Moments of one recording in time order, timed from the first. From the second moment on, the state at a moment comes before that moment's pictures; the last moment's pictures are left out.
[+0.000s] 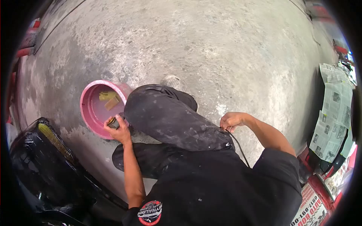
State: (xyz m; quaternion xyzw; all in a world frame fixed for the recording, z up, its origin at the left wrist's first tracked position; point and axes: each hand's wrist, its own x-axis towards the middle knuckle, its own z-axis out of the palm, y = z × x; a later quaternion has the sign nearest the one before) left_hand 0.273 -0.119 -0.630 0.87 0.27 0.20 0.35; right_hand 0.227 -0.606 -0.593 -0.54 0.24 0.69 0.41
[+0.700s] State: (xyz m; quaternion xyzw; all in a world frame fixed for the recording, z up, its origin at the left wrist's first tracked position) left_hand 0.276 -0.120 -0.641 0.89 0.31 0.16 0.30; right_hand -0.031 -0.659 -0.666 -0.28 0.40 0.59 0.65
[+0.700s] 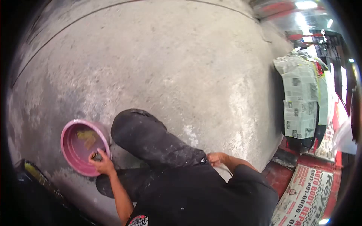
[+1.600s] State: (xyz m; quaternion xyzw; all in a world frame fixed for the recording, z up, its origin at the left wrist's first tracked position) left_hand 0.278 -0.117 -0.640 0.91 0.29 0.14 0.28; right_hand -0.067 -0.647 -0.558 -0.63 0.25 0.70 0.22
